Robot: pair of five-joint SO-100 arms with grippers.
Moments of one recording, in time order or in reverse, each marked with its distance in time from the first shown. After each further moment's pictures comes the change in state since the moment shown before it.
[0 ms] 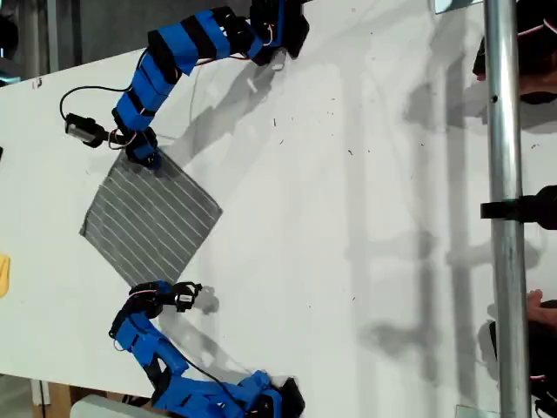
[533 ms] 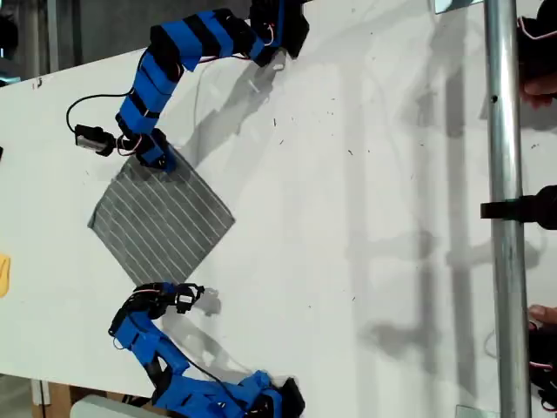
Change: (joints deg) arm 0 1.3 0.0 -1.2 9.1 -0.3; arm 1 -4.5 8.6 10.1 2.5 0.6
